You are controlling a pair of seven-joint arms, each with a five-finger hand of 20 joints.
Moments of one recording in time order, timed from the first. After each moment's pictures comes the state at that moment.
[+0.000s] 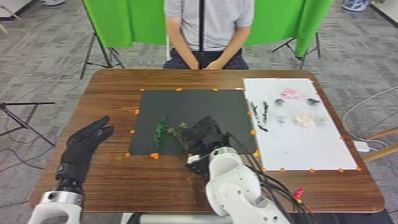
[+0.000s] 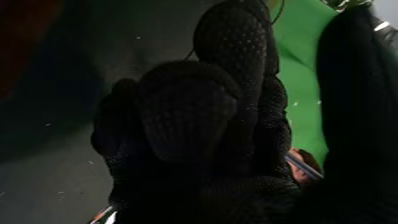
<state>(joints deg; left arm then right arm) 128.6 -67.6 -99.1 -120.8 65.4 6.9 8.8 -91.1 -80.9 54.0 -104.3 -119.8 10.8 34.9</state>
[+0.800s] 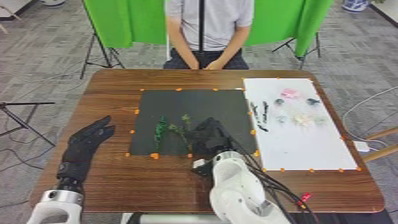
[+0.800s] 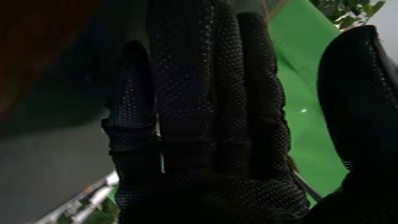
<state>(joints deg) 128.2 -67.7 -99.3 -120.7 65.4 5.8 8.1 -93.6 -79.5 54.6 -105.6 -129.0 8.7 32.9</state>
